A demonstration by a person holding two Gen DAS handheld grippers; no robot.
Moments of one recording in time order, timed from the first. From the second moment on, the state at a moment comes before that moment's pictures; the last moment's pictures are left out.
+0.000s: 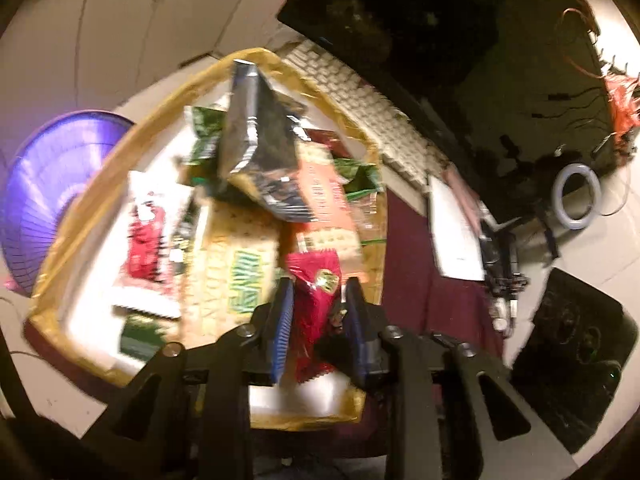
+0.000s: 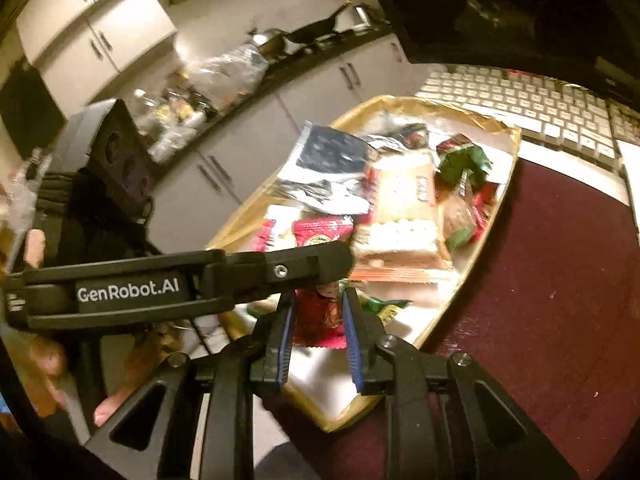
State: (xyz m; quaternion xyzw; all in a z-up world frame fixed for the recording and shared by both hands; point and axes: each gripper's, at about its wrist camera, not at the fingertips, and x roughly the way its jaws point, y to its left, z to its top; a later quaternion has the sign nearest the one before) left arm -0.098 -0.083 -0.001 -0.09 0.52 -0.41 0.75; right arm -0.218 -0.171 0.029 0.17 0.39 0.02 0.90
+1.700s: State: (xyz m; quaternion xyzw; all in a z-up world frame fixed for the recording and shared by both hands) left arm -0.235 -0.021 0.078 0.08 0.31 -0.20 0.92; right arm -0.322 -0.147 0.085 0.17 0.31 -0.14 0.92
